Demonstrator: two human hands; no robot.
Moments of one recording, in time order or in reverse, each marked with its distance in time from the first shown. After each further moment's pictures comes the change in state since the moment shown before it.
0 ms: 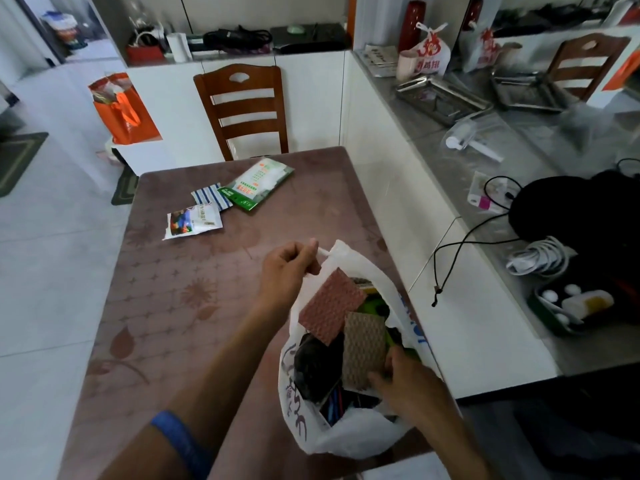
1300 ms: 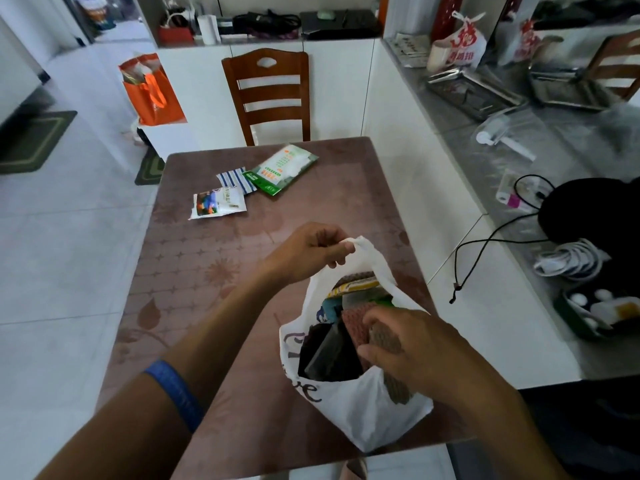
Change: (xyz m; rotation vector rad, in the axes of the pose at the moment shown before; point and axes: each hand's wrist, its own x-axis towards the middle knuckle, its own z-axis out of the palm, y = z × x) left_hand 0.012 0.017 -0.042 0.362 -0.467 0.177; right_hand -0.051 -0.073 -0.073 -0.086 0.036 -0.455
